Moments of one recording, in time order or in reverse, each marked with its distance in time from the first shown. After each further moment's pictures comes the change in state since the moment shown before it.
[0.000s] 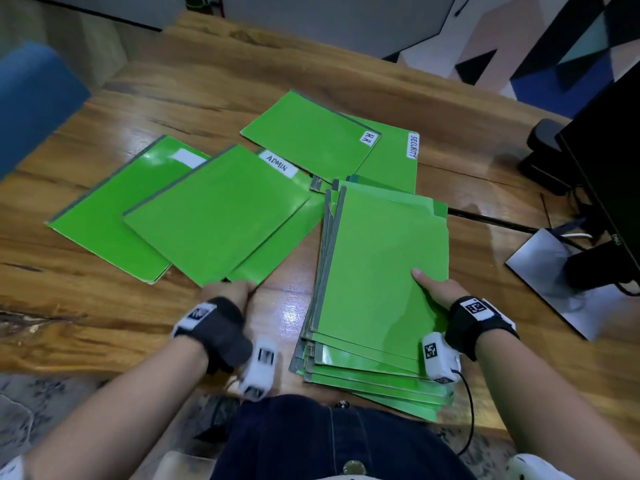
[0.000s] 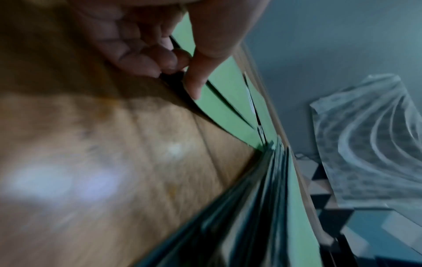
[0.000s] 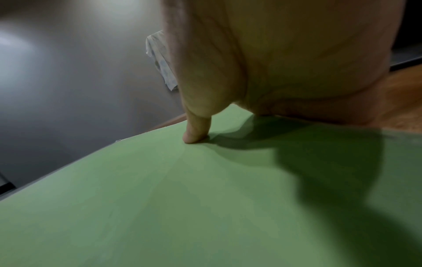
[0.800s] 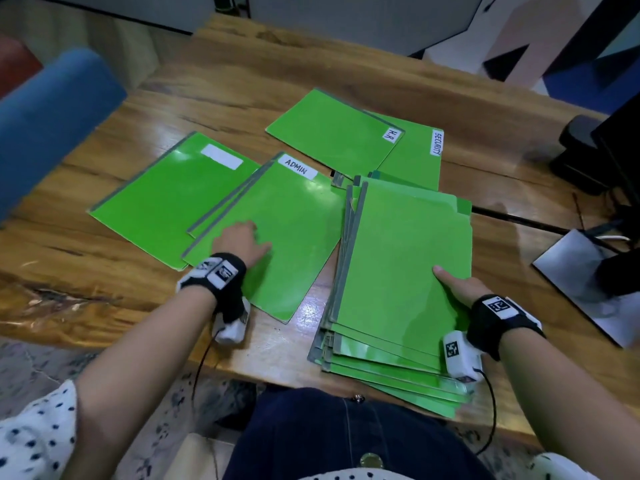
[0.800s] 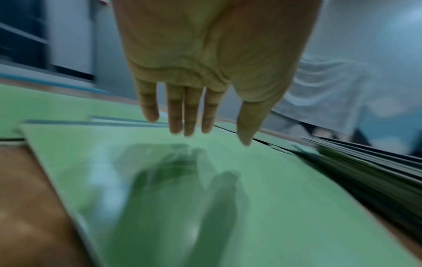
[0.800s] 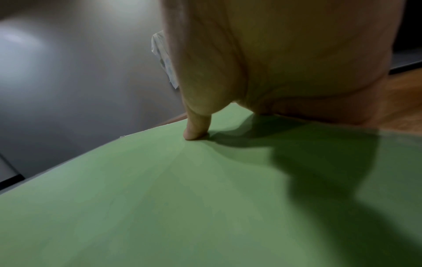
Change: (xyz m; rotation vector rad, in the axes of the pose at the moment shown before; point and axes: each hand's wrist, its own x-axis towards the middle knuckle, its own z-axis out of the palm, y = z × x) left_hand 0.019 0.052 -0.020 0.986 0.131 0.673; right_hand 0.002 0.005 0.002 0.015 -0.002 -0.029
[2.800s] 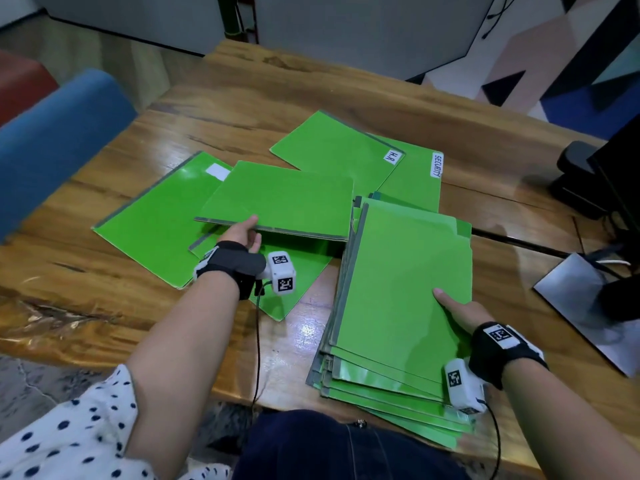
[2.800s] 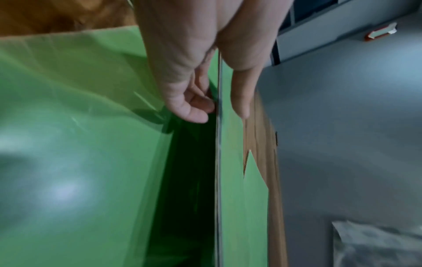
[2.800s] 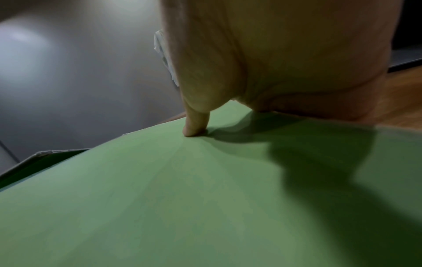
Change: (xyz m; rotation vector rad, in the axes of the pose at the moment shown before) left_hand 0.052 0.009 -0.020 -1.738 -0.068 -0.631; right_hand 0.012 0.004 0.000 -0.034 0.031 -0.020
